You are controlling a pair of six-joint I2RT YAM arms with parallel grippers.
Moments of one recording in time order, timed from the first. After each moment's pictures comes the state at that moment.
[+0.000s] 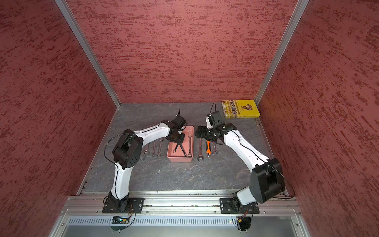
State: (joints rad) left arm -0.62 2.12 1.60 -0.75 -0.03 -0.31; right arm 0.40 1.48 1.21 -0.68 -0.28 0.59
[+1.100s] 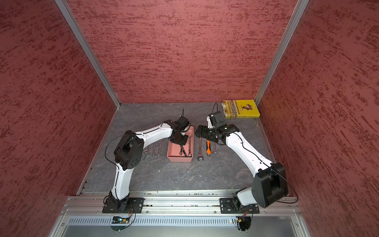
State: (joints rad) left arm -0.68 2.11 1.64 -0.84 0.02 -0.33; right arm 0.40 1.43 1.19 -0.67 -0.27 0.59
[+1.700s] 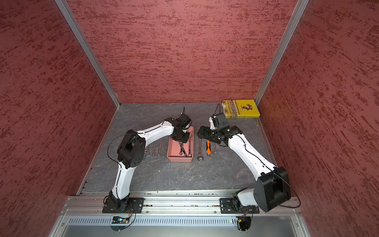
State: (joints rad) left arm -0.67 2.18 1.74 -0.85 0.03 -0.35; right arm 0.37 1.39 1.16 -0.68 -0.27 0.57
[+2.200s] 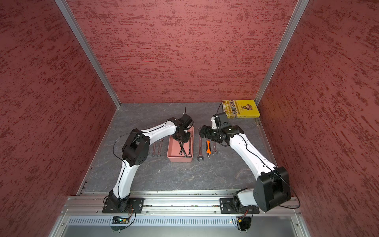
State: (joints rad) left arm -0.67 2.26 1.82 -0.87 -0.03 -0.35; right arm 0.34 1.39 1.16 -0.68 -0.27 0.57
